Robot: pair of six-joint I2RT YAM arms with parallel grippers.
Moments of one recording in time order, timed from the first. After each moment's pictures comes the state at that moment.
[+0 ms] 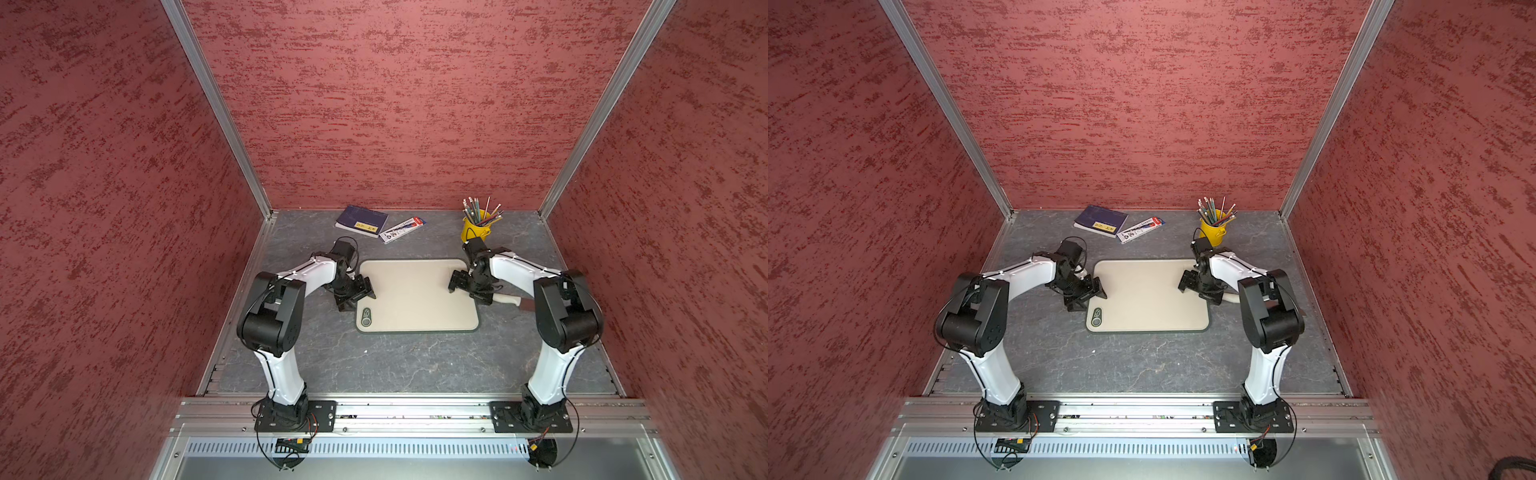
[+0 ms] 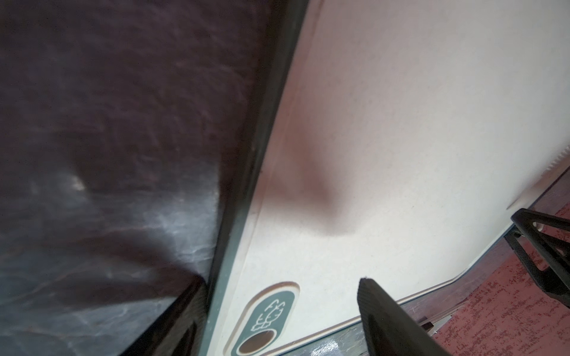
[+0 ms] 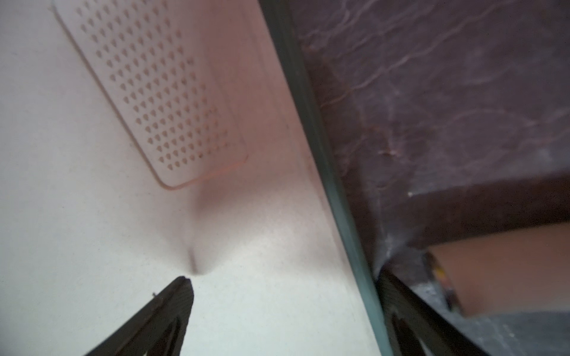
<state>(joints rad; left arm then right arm) -0.27 1.84 1.15 -0.74 0.43 -0.64 0.28 1.88 1.24 -0.75 -0.14 0.68</state>
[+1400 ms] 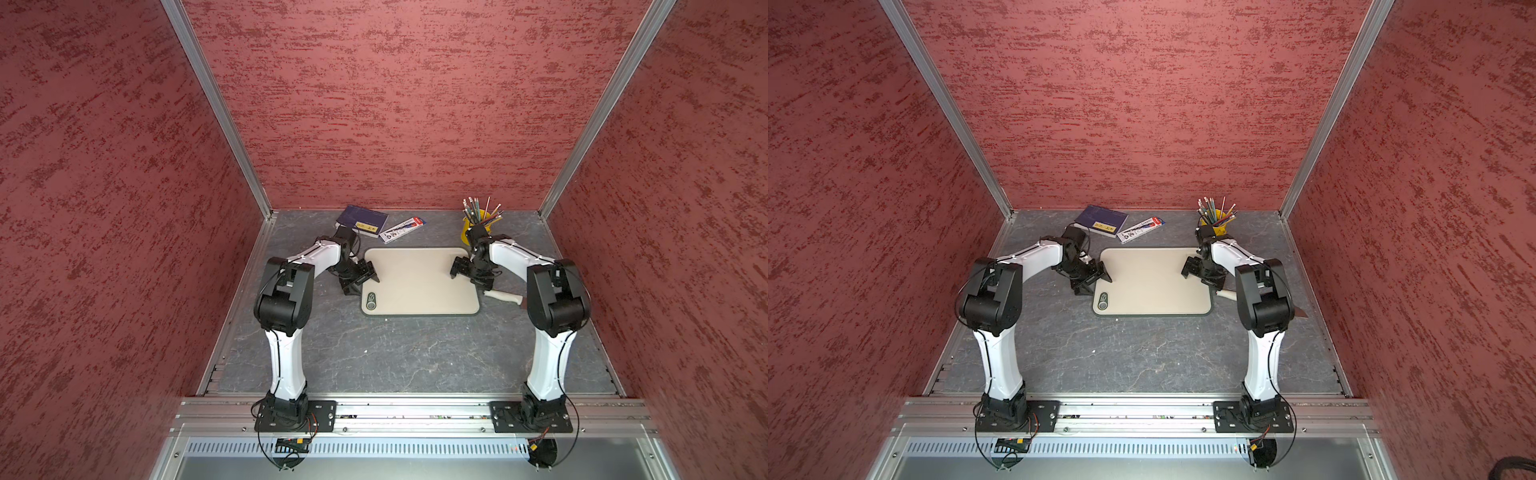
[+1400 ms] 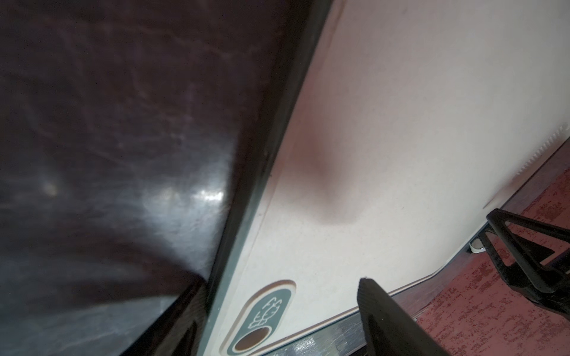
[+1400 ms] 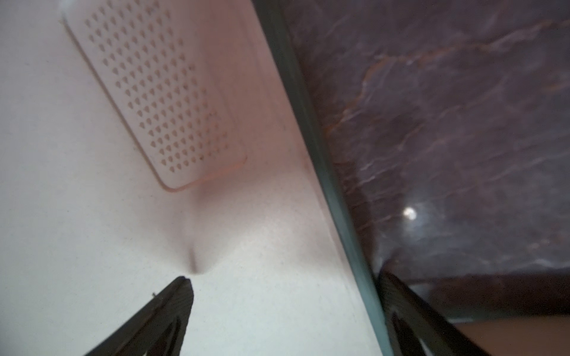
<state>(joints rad) -0.23 2.04 1.43 -0.80 0.48 -0.65 0.22 2.03 1.46 -0.80 -0.13 0.64</state>
